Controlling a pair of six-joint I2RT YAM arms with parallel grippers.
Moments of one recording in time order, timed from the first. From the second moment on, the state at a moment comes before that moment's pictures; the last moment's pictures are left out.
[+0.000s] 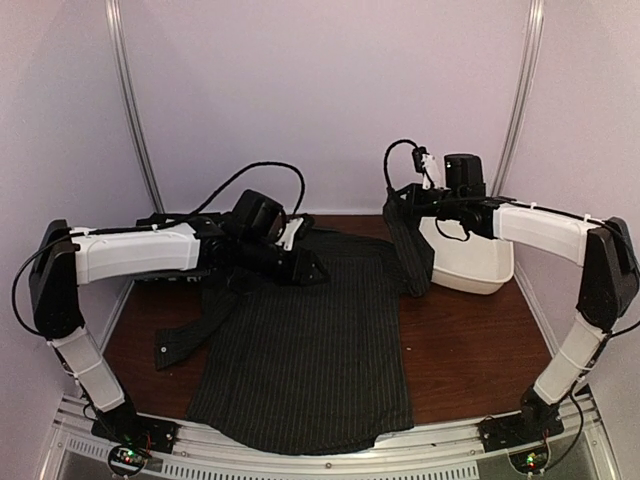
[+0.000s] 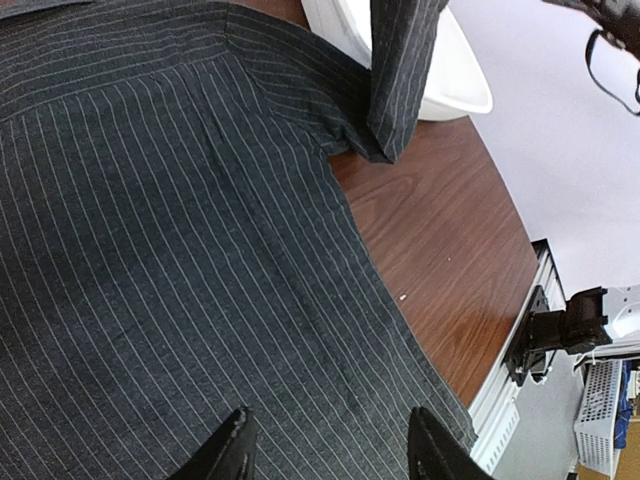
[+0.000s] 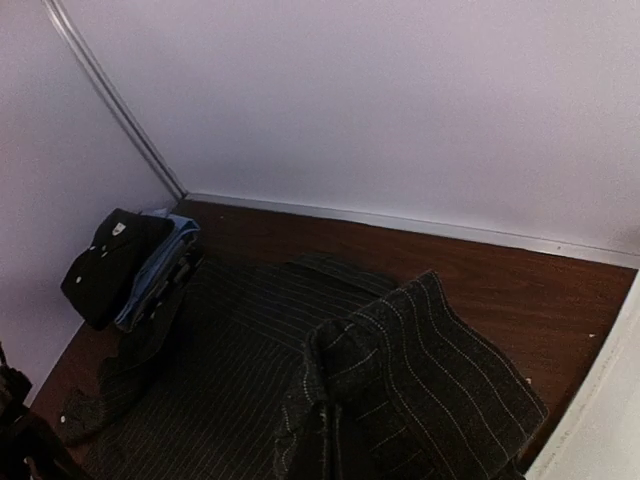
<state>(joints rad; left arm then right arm) -0.82 1.72 1.30 -0.30 0.35 -0.51 0.36 1.67 1.30 0.02 -0.20 0.30</state>
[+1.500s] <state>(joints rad) -0.69 1.66 1.00 0.50 0.51 0.29 0.55 1.63 1.13 0.25 -1.05 0.28</state>
